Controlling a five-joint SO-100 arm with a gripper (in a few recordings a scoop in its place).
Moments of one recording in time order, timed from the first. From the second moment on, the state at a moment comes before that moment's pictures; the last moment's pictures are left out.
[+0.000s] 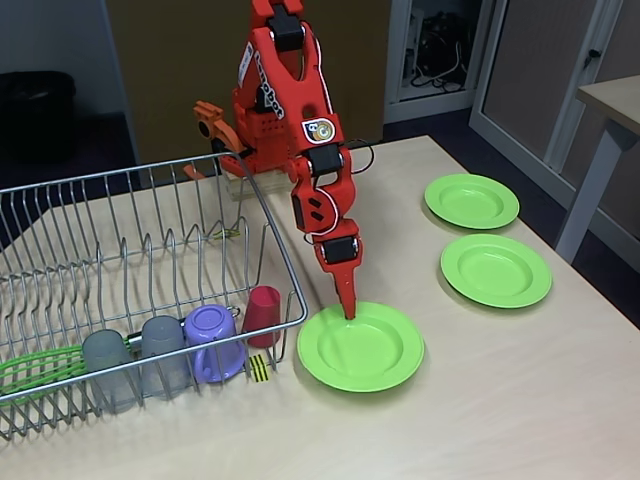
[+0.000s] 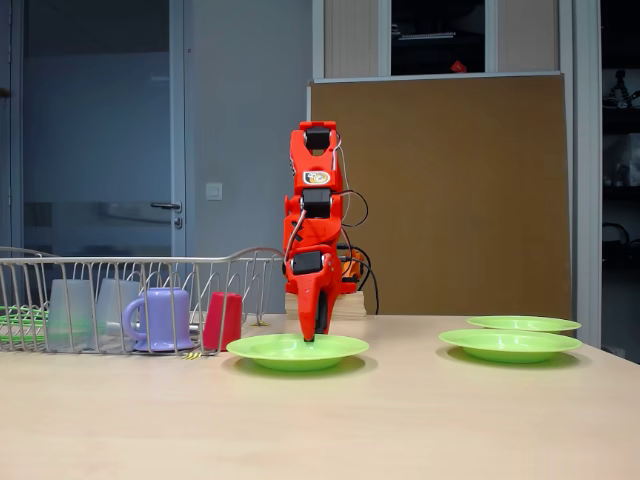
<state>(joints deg) -4.6 60.6 118.6 21.6 12.1</state>
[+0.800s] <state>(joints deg) -17.0 87.2 125.1 44.3 5.4</state>
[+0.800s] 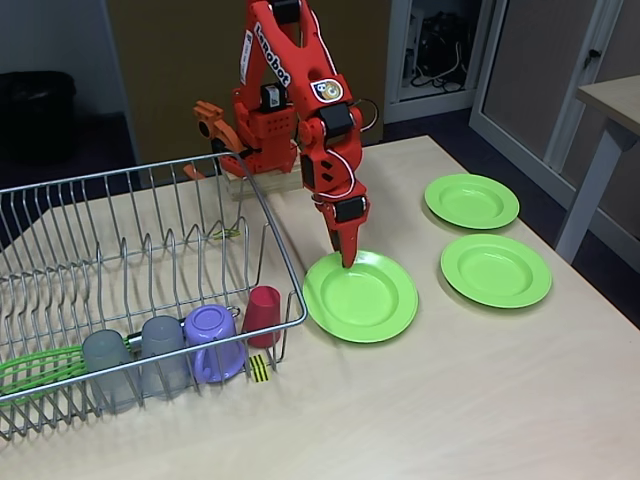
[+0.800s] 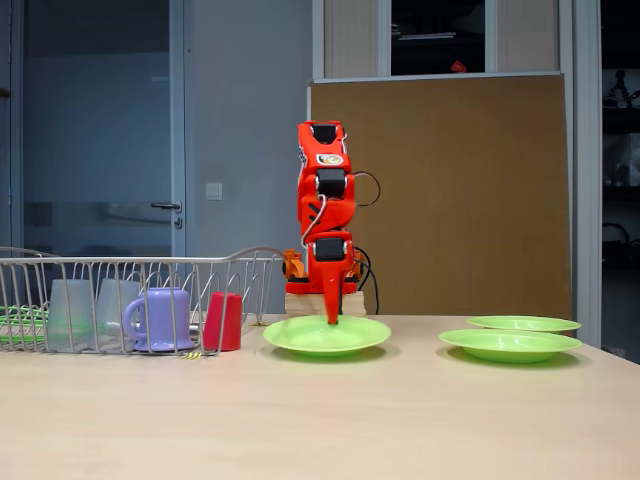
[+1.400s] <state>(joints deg) -25.0 99.8 121.2 55.6 0.4</state>
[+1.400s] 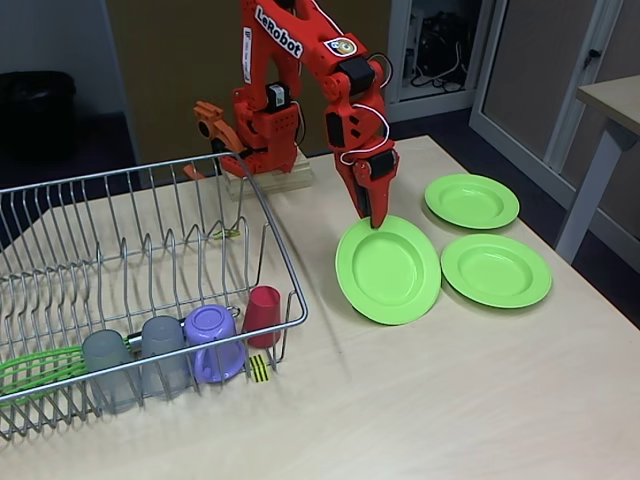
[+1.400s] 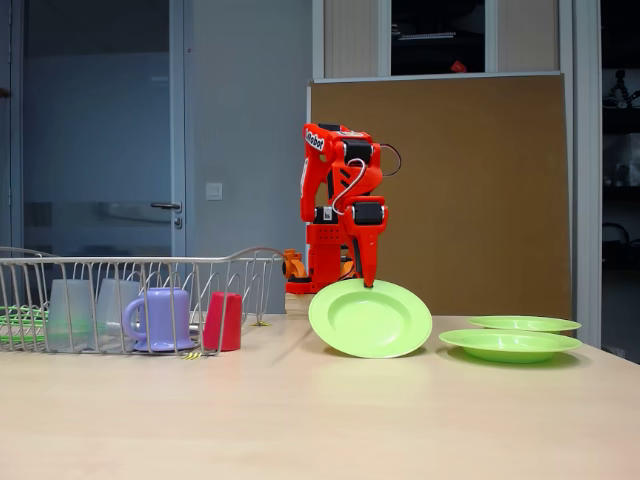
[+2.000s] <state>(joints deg) -21.0 98.6 139.5 34.9 3.0</state>
